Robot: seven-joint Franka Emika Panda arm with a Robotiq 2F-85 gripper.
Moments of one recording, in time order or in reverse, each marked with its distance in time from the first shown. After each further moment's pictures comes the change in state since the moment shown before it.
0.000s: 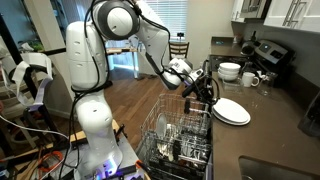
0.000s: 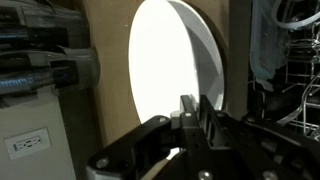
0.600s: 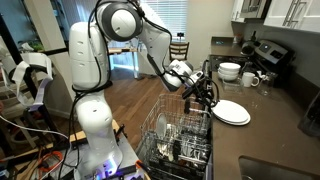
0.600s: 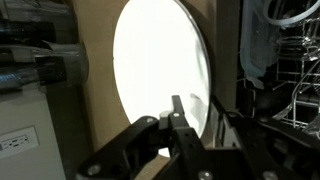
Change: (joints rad) arm -0.002 0.034 -0.002 0.011 0.000 0.033 0.000
